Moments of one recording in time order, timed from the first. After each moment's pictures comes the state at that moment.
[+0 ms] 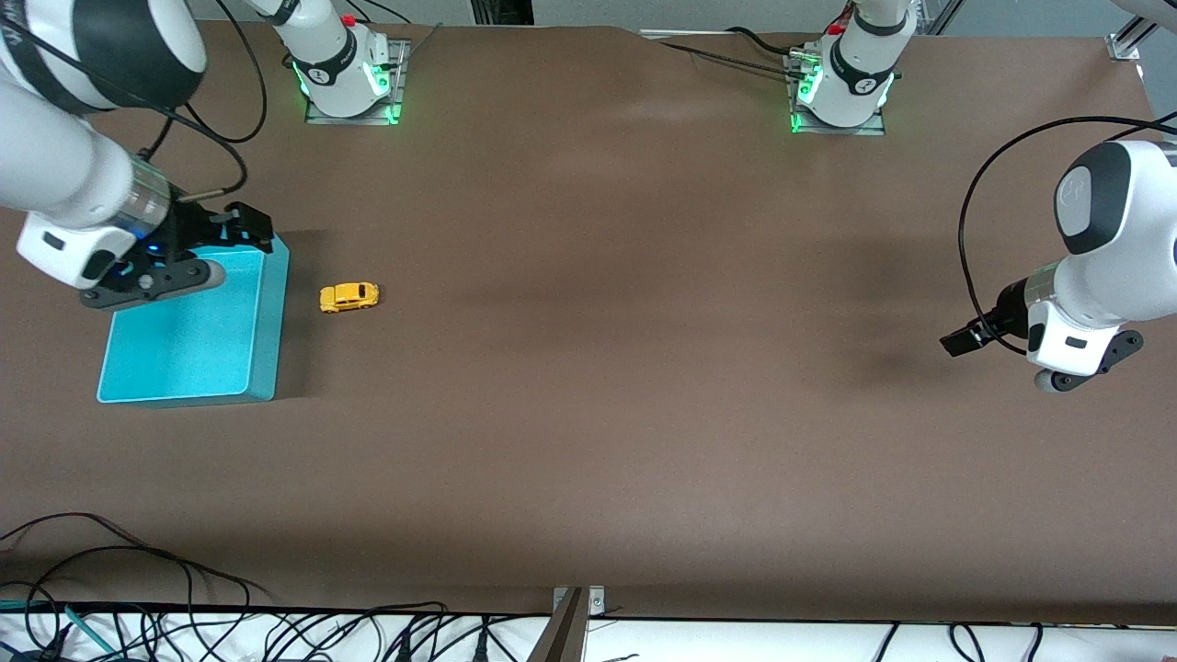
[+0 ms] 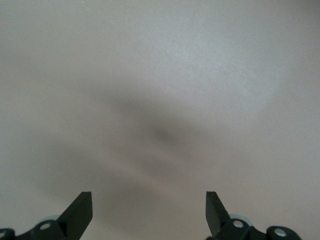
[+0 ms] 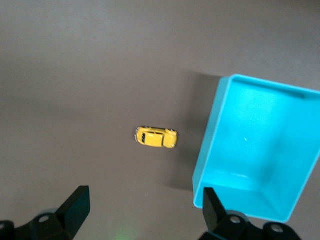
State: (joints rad) left arm 0.34 0.28 -0.32 -1.77 0.10 1.89 -0.54; right arm 0.20 0.15 -0.01 -1.59 -0.01 1.62 -0.10
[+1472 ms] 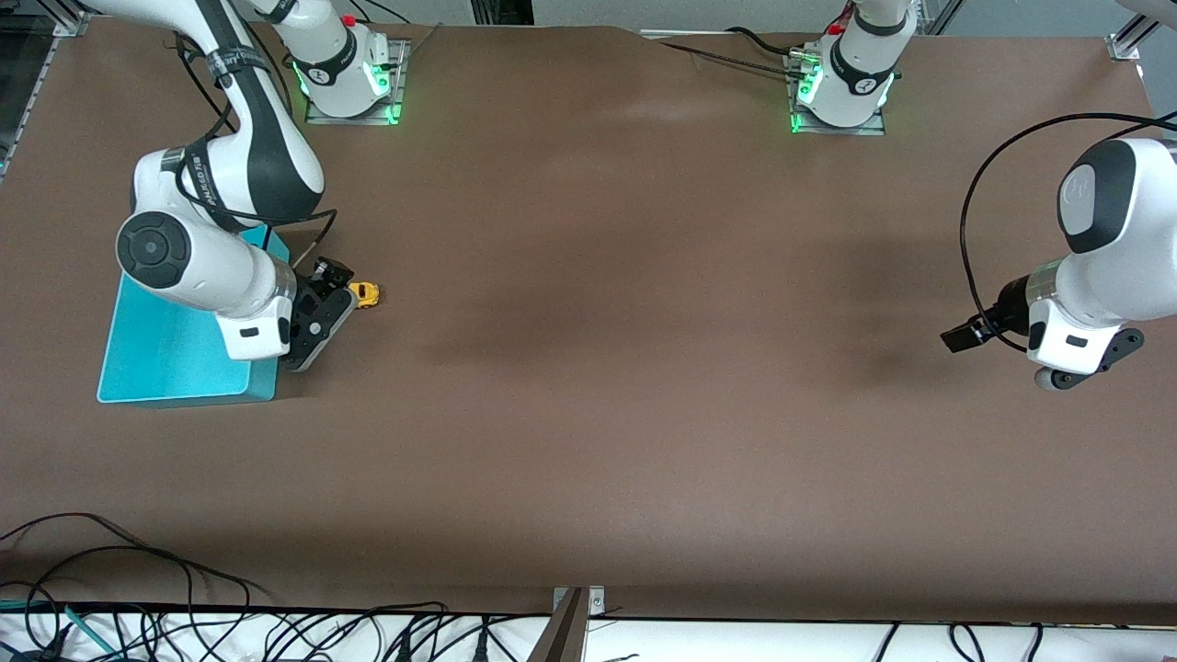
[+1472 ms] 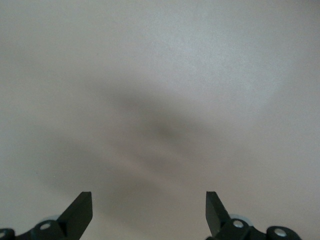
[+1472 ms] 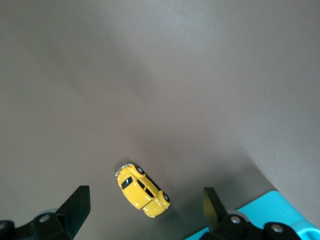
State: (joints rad) left arm 0.34 0.28 -0.32 -1.76 0.10 1.86 -0.54; right arm 0.03 0.29 0.18 -1.91 -0.01 2.07 -0.79
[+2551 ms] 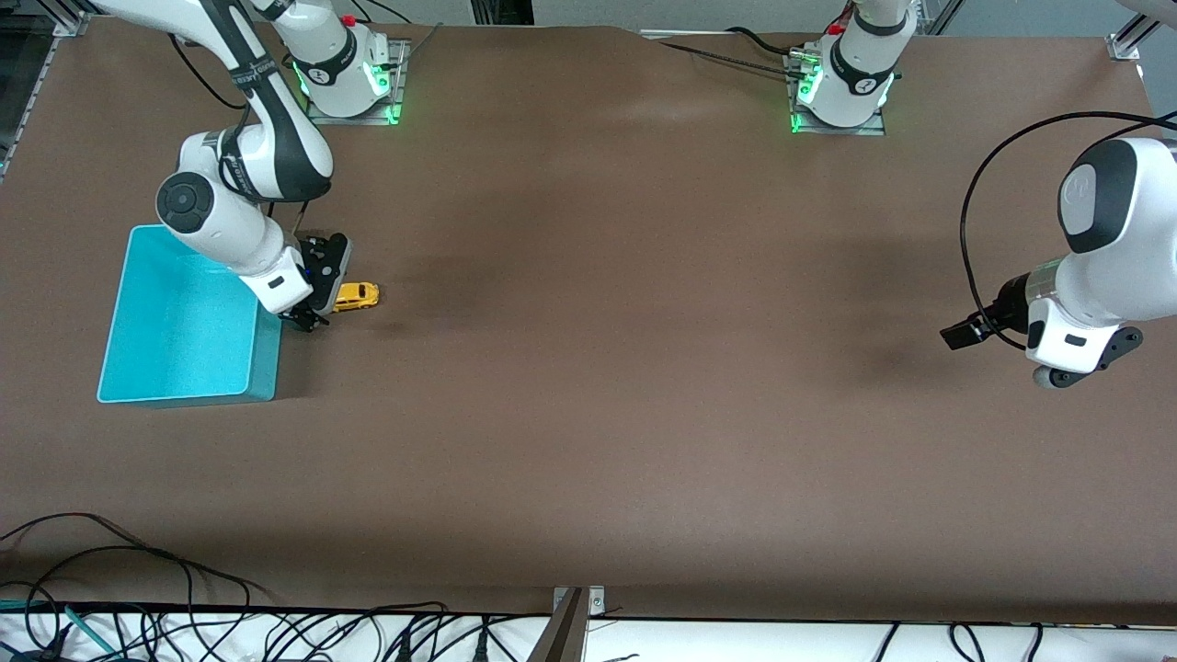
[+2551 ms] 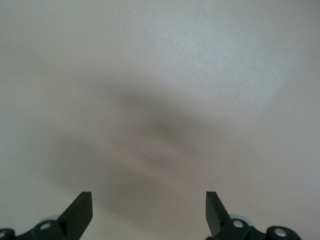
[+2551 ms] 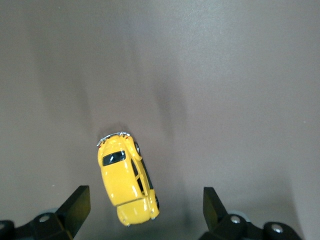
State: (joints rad) left arm 0.34 0.28 -0.32 -1.76 0.10 1.84 -0.54; right arm -0.14 0.23 0.28 -2.32 -0.01 2.52 -1.26
